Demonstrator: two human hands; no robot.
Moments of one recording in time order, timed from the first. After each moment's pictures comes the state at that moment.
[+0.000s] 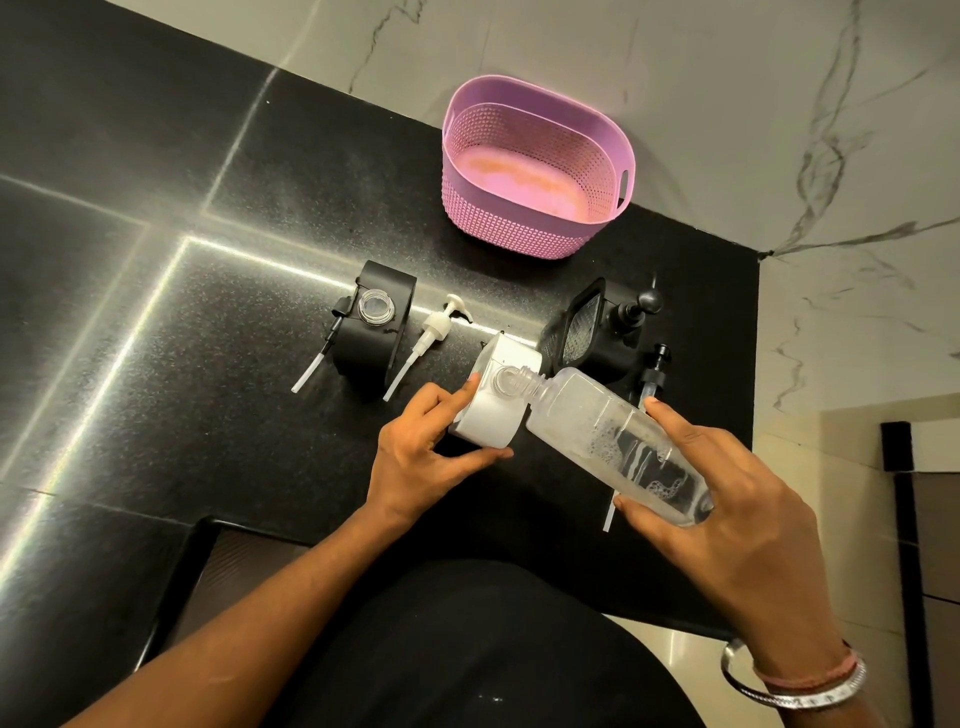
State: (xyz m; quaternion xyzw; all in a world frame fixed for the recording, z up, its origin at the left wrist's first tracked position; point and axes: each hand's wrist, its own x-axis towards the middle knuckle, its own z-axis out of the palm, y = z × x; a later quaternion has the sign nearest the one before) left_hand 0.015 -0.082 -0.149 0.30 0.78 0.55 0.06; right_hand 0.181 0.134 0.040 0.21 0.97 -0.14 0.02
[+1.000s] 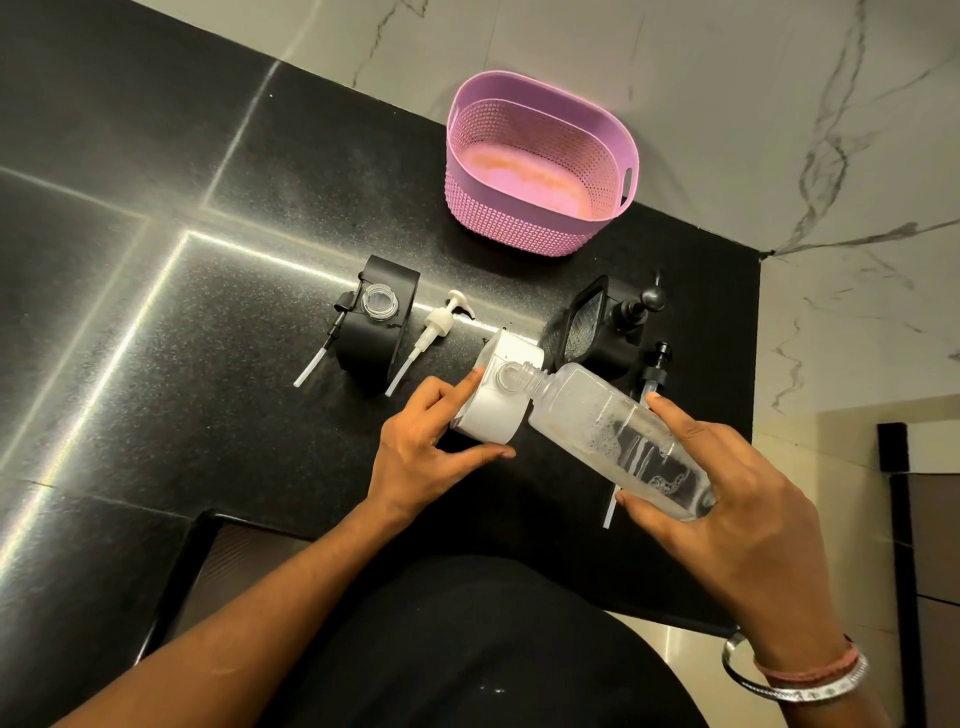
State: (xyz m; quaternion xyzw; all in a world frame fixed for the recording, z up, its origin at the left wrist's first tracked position) left_hand 0.015 -0.082 -0.145 0.31 0.78 0.54 0.05; right_hand 0.180 0.133 0.042 0.21 0.97 -0.14 0.02
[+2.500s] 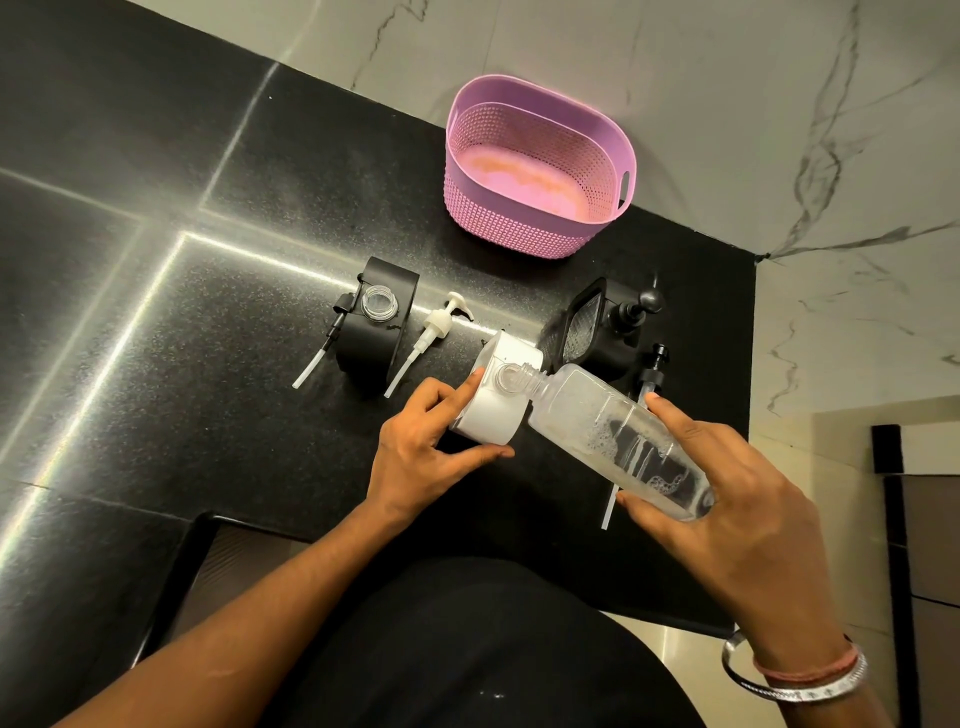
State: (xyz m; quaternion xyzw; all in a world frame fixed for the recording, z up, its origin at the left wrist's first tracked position) left_hand 0.015 -0.082 -0.147 0.30 0.78 0.54 0.05; right_hand 0.180 0.133 0.044 0.20 0.97 -0.12 0.03
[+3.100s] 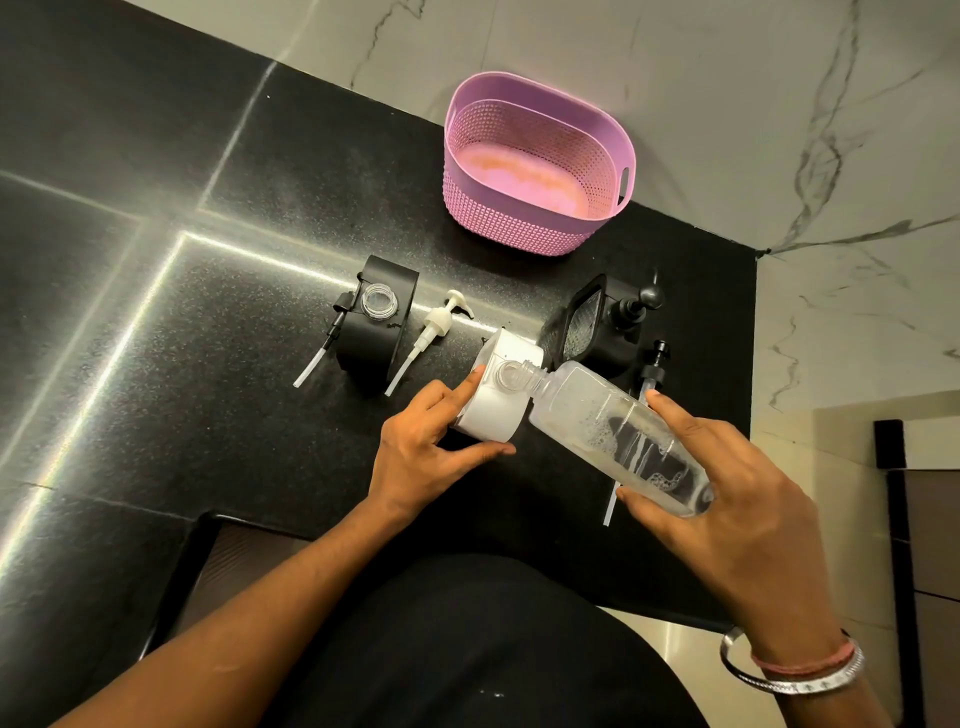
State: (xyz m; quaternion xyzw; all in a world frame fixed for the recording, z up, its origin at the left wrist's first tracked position) left_hand 0.014 -0.083 -0.150 0.31 0.78 0.54 0.05; right_hand 0.183 0.133 0.038 0.20 0.97 -0.12 0.01
